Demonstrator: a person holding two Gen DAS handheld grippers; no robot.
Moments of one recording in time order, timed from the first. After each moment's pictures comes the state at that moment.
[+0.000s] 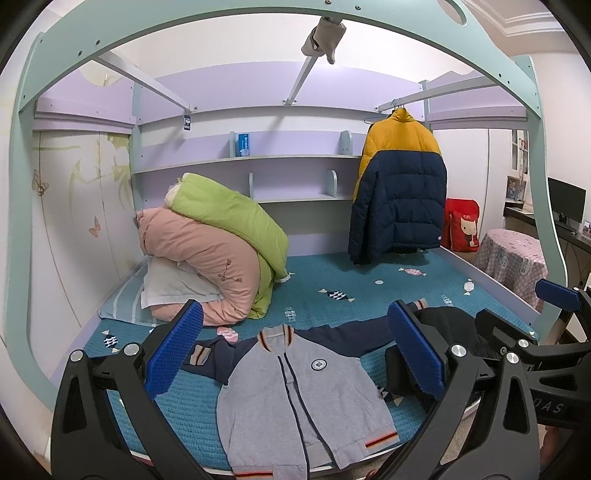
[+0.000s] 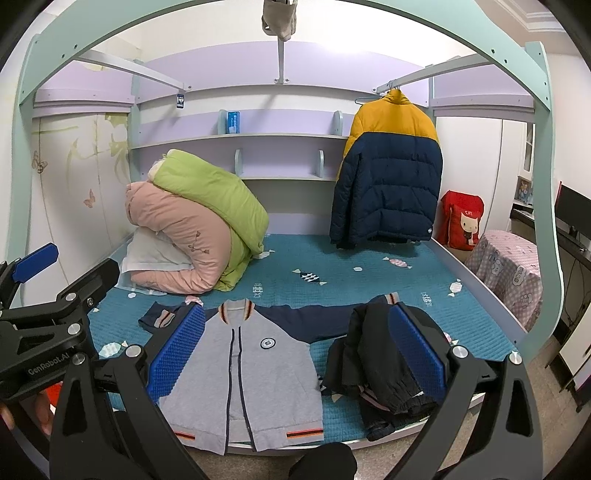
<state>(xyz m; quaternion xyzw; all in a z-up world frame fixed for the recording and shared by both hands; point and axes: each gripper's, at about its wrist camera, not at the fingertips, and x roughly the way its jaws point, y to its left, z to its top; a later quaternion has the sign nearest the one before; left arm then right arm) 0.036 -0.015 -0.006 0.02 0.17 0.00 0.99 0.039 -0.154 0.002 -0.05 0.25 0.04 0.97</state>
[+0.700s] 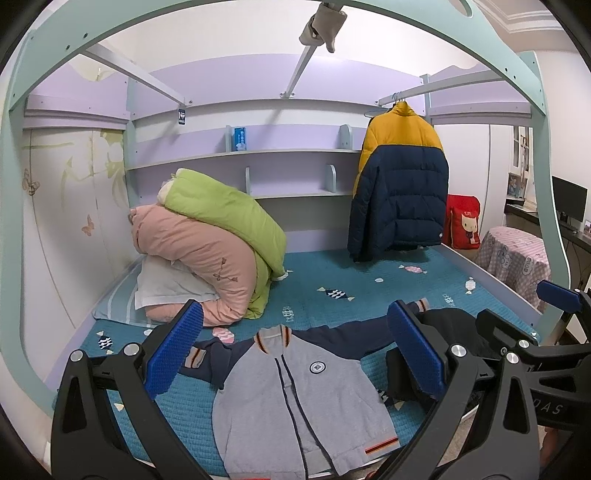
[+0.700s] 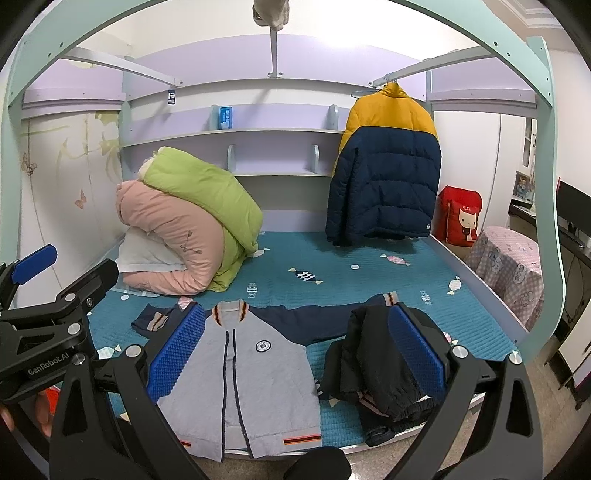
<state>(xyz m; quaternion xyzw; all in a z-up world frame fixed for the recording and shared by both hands) 0.062 -0.016 -0.010 0.01 0.18 0.00 0.98 0.067 -0.158 -0.006 -0.04 0.26 0.03 0.96</state>
